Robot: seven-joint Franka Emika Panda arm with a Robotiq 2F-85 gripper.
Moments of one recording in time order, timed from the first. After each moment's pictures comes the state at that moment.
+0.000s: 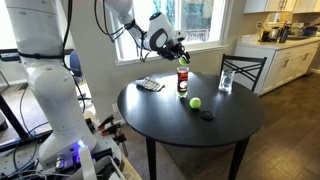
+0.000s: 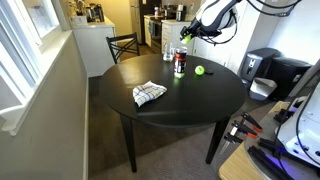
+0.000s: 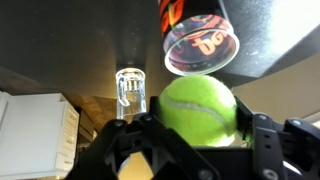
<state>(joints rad) 0.07 0.15 -0.10 -2.24 0.04 3.12 0.14</state>
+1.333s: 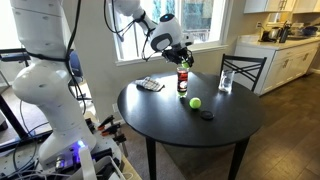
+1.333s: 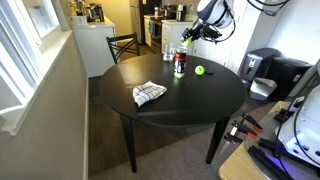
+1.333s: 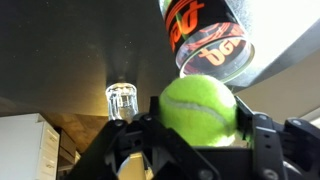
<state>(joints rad) -0.36 0.21 0.33 -2.15 0.48 3.02 -0.34</state>
